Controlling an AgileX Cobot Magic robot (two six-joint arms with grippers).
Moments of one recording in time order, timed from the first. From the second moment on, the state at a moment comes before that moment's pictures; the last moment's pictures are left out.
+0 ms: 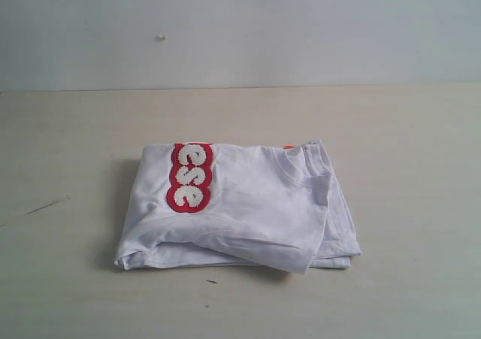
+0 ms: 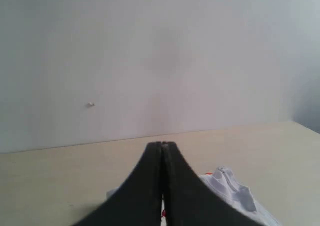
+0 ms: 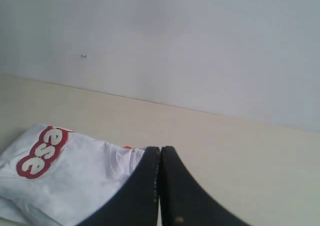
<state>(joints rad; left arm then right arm) -0.22 0.25 -0.36 -0.95 0.30 0.77 0.15 0.30 -0.57 -0.01 0.57 0.00</state>
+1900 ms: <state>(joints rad) -0.22 0.00 0.00 -0.01 0.35 0.04 0.15 0.30 -0.57 -0.01 0.57 0.00</state>
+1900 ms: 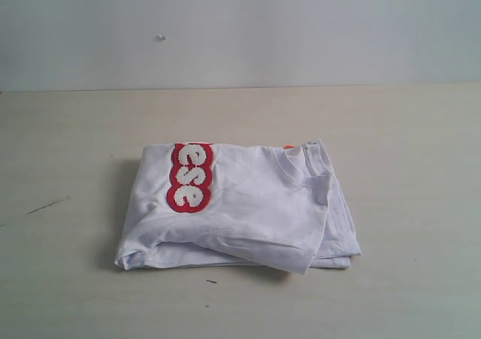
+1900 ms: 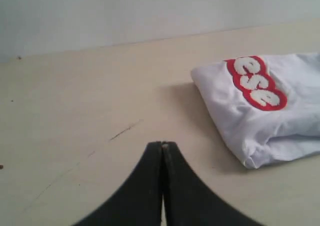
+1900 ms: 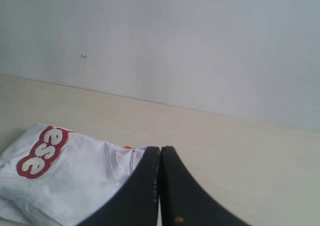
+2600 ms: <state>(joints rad) 0.00 0.00 0.00 0.10 0.37 0.00 0.15 0.30 -0.57 -0.01 0.57 0.00</state>
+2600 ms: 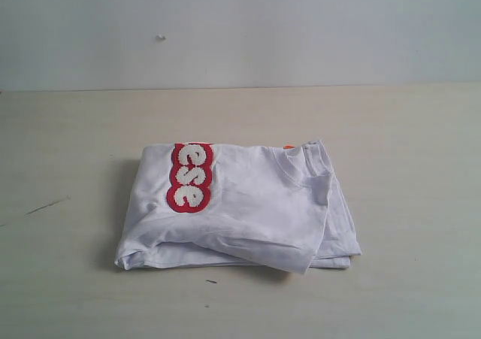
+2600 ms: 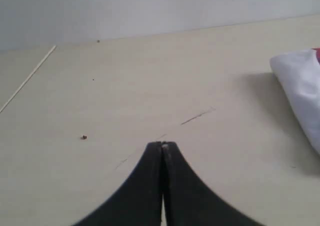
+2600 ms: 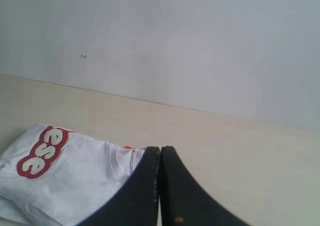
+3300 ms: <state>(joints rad) 0.01 0.00 0.00 0.00 0.37 0.04 0.15 0.30 -0.57 -0.01 0.57 0.00</state>
